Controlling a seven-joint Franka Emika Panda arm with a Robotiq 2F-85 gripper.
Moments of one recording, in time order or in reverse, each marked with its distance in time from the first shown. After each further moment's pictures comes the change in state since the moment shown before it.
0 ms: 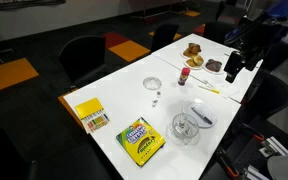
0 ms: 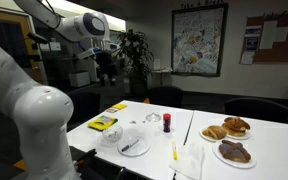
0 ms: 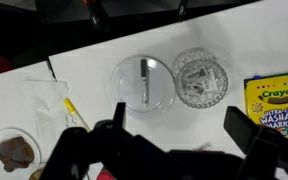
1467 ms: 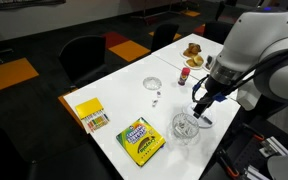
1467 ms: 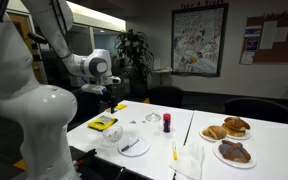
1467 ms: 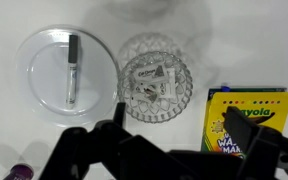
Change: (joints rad) arm 0.156 0.301 -0.058 -0.254 0.142 0.677 -0.198
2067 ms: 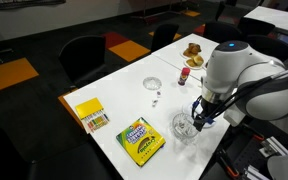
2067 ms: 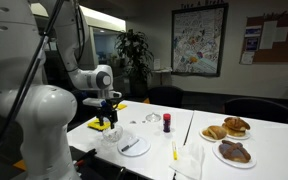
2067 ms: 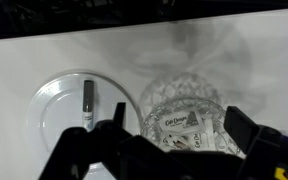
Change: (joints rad) arm -0.013 0.239 -0.006 0.013 -0.192 0.039 0.215
